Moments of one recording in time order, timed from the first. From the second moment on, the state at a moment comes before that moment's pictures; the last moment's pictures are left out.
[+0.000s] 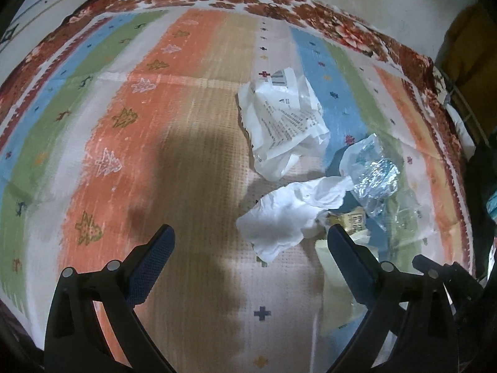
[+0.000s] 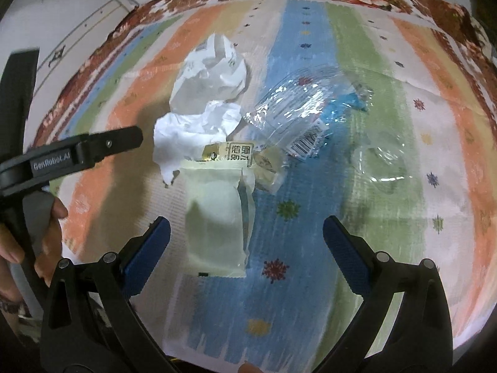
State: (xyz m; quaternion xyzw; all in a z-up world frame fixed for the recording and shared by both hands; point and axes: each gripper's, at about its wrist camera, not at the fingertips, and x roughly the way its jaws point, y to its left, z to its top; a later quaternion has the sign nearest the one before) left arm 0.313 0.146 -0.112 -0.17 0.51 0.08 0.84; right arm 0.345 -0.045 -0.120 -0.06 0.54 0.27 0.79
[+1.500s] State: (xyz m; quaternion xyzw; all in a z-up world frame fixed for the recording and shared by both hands) left arm 0.321 0.136 -0.126 -0.16 0.54 0.06 0.82; right arm 0.348 -0.007 -0.140 -0.05 0.58 0.31 0.75
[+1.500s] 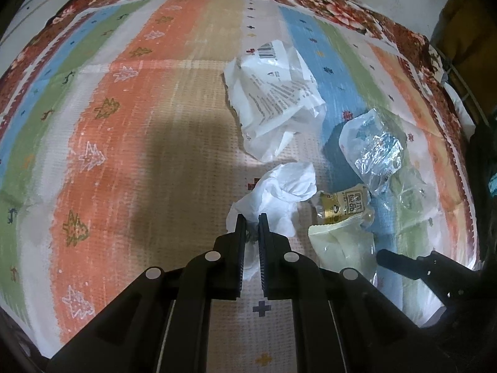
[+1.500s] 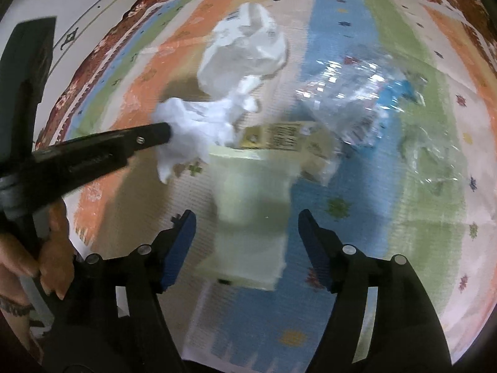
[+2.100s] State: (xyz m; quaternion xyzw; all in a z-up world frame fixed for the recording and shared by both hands) left arm 0.303 0.135 -0.088 -0.14 0.53 0.07 0.83; right arm 0.319 -0.002 -0.118 -0.10 0.56 0.31 0.76
